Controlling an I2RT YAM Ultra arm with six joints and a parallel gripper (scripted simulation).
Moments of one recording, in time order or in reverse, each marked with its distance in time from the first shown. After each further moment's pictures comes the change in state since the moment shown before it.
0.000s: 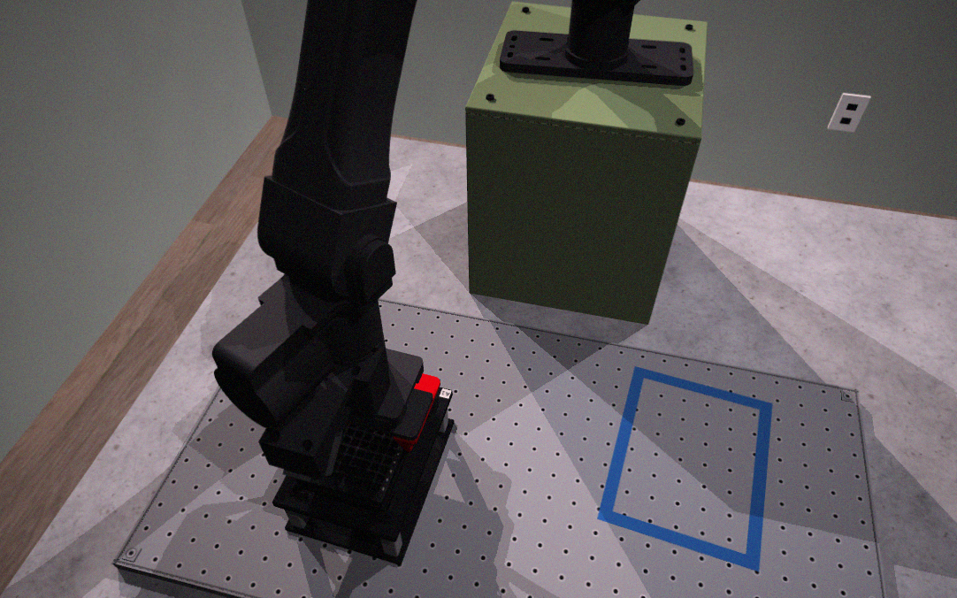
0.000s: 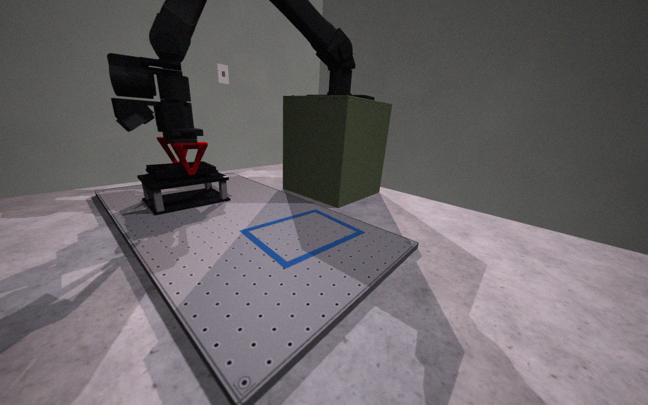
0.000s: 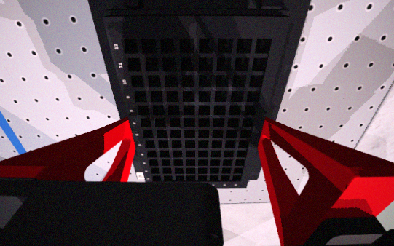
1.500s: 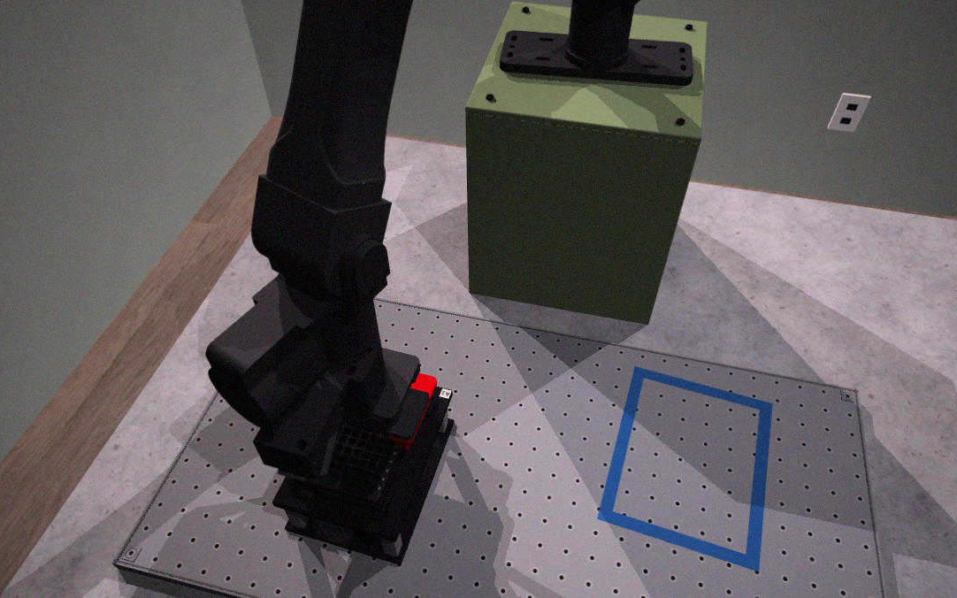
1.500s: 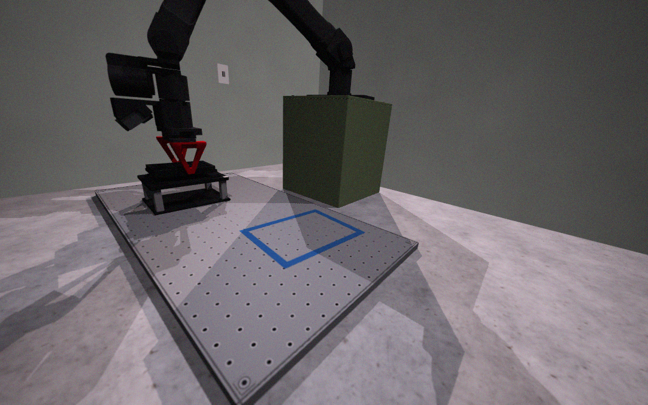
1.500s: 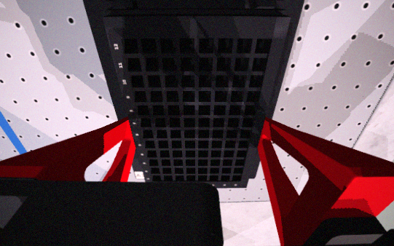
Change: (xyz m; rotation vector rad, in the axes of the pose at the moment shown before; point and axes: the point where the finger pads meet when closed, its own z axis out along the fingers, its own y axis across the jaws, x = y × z) arm -0.001 -0.003 -0.001 -0.002 0.005 0.007
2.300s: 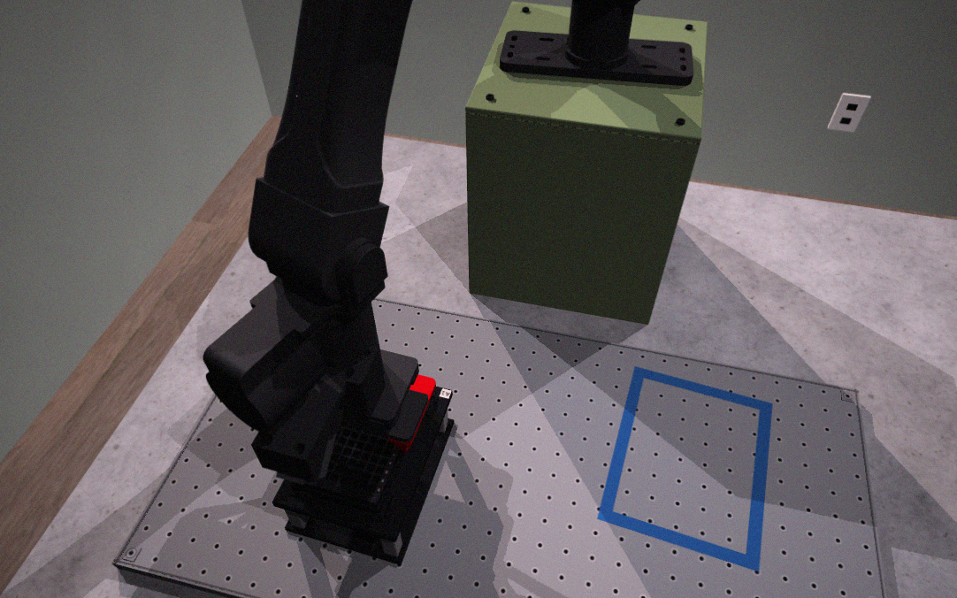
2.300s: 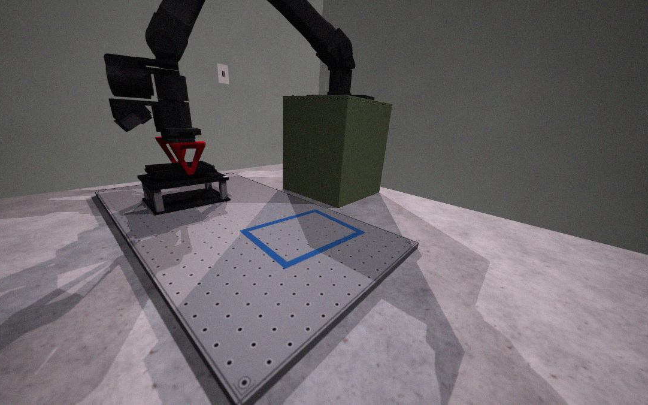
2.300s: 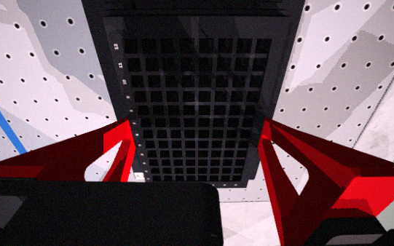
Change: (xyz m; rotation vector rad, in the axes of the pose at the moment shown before) arm -0.001 0.000 0.001 -0.002 0.007 -0.001
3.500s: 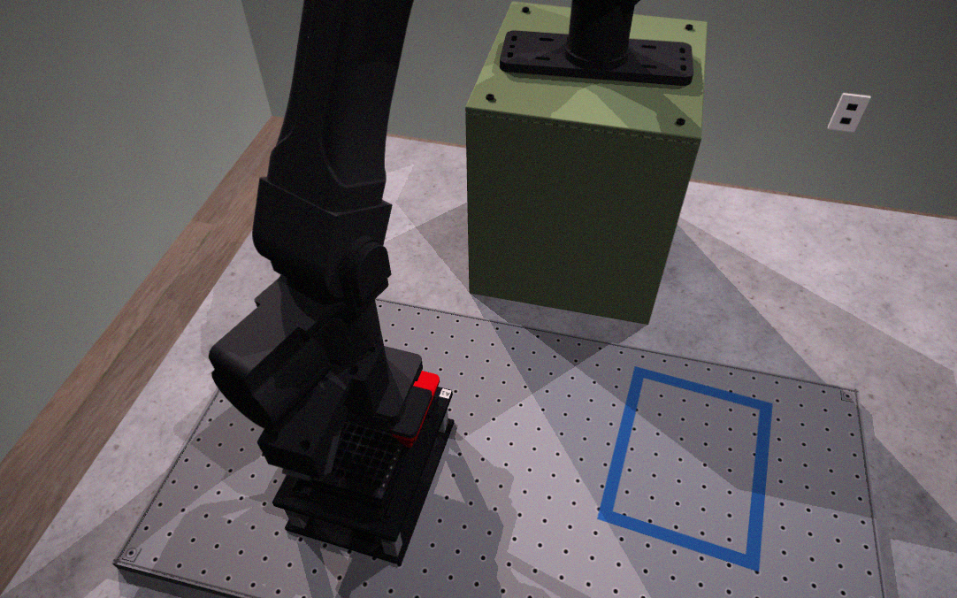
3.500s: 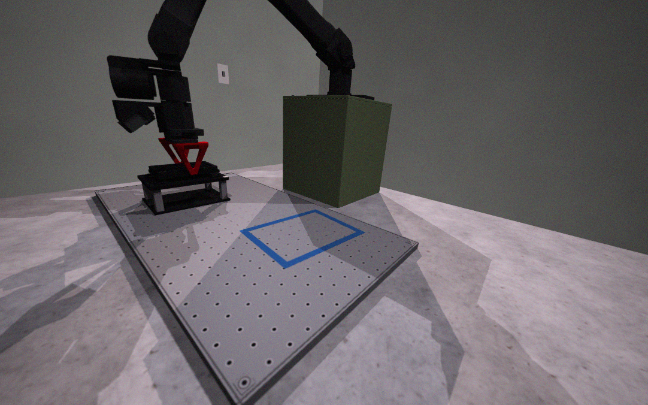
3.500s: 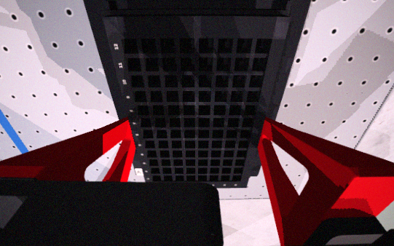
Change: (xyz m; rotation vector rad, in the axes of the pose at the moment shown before) arm 0.006 0.002 0.001 -0.004 0.012 -0.001
